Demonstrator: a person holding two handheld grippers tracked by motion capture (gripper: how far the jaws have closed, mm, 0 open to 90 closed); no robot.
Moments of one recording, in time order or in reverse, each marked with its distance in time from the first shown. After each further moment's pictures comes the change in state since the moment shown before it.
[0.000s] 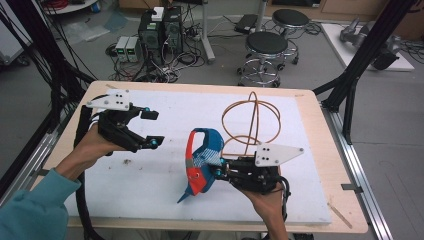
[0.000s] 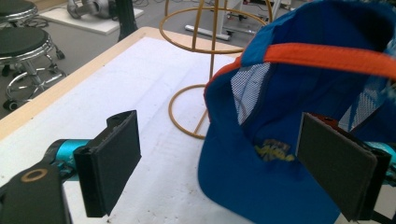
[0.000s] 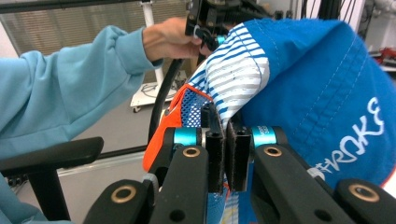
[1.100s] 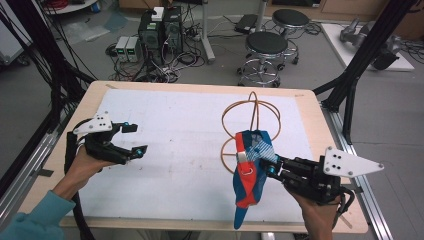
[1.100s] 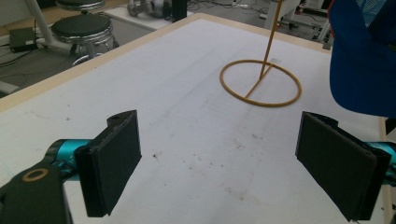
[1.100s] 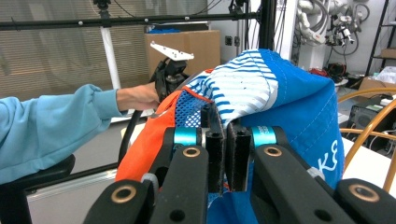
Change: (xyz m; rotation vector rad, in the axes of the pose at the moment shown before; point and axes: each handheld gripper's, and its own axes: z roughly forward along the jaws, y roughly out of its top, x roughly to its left) left arm 0.013 -0.089 -0.018 -0.041 0.204 -0.070; right arm 0.019 0.021 -0.101 -0.084 -0.198 -0.015
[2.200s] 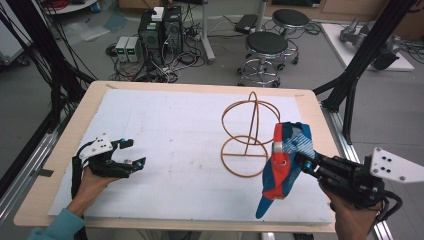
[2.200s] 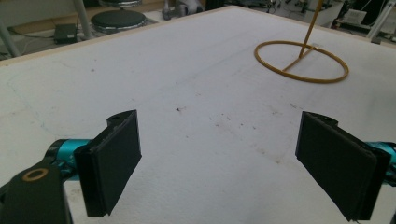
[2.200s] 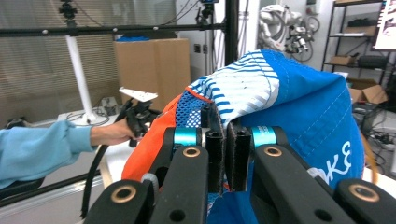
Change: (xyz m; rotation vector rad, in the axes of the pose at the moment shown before) left arm 0.001 -0.077 0.008 -0.067 0.133 -0.051; right arm -0.006 0.020 -0.057 -0.027 -0.139 -0.003
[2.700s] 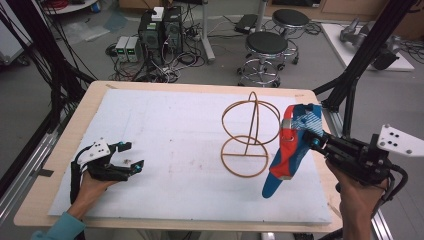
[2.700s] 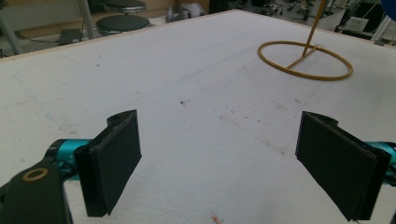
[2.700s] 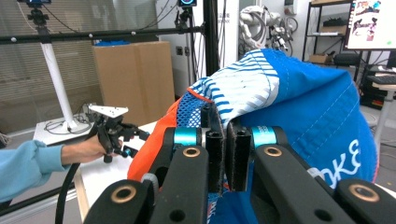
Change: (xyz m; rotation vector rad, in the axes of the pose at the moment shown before) left arm 0.001 -0.016 -0.003 -0.024 0.013 -0.007; right arm -0.030 0.020 0.005 -0.004 -0.069 0.018
